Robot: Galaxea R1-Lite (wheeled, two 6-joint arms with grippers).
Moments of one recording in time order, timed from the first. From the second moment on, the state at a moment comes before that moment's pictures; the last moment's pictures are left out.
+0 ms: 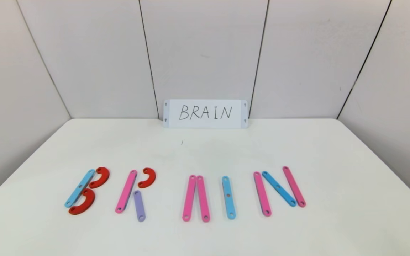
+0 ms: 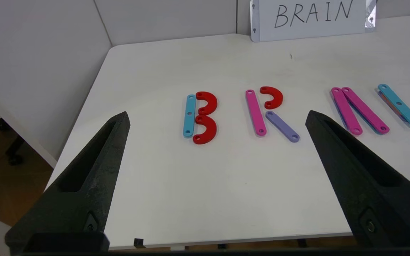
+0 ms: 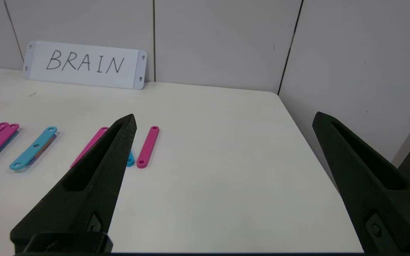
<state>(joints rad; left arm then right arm) 0.03 0.23 -0.62 0.41 -0.05 0.07 0.00 0.00 -0.09 -0.12 0.01 -0.07</state>
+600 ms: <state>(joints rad) -0.01 0.02 -0.20 0.00 -0.01 0.12 0.00 0.00 0.00 -0.21 -0.04 -0.12</state>
